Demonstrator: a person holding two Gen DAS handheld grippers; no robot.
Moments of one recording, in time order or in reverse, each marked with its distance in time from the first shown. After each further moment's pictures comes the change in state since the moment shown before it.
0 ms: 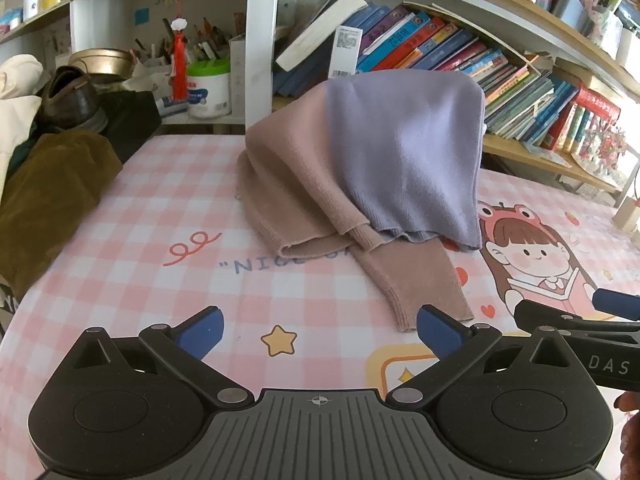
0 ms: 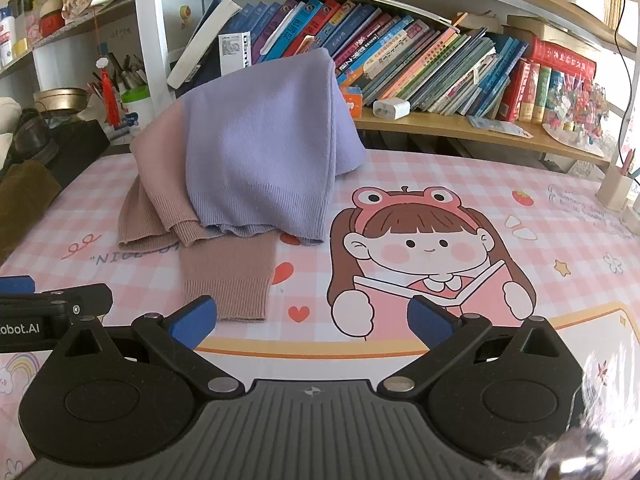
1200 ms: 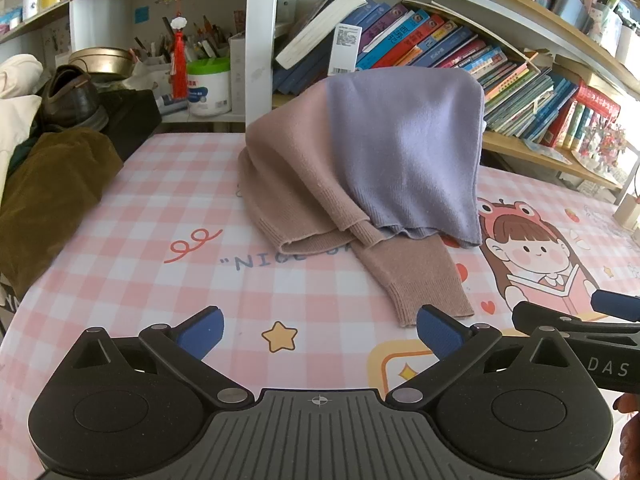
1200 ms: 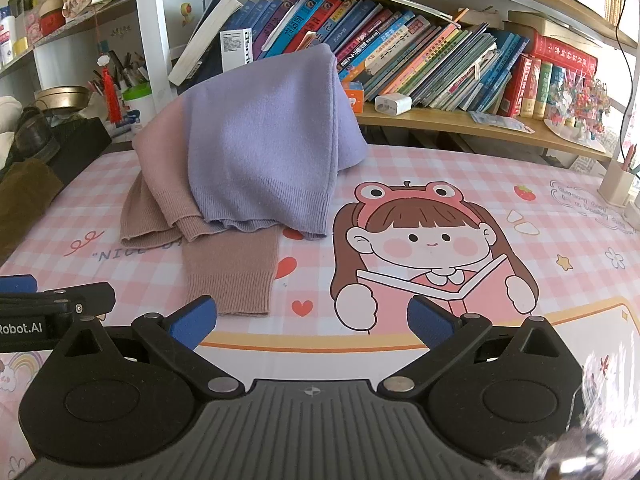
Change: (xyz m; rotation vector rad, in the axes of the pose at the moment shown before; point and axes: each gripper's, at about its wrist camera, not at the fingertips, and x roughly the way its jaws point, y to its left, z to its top) left arm 0.000 -0.002 -0.005 0.005 0.001 0.002; right arm -0.001 0.001 -0.001 0.004 0.012 0.004
